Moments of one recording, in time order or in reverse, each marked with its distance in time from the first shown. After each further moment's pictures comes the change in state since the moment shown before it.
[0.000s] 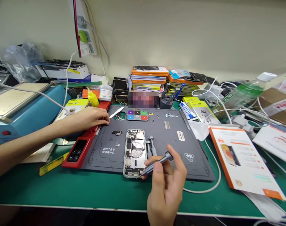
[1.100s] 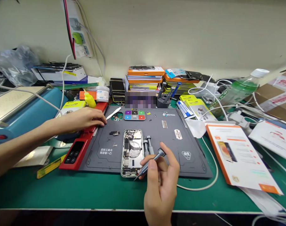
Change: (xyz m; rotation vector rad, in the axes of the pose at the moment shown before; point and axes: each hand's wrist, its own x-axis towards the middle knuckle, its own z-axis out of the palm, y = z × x) left_hand -0.001 0.000 -0.009 -0.056 -0.064 -0.038; right_hand 0.000 0.004 -0.003 -0.074 -0.048 0.024
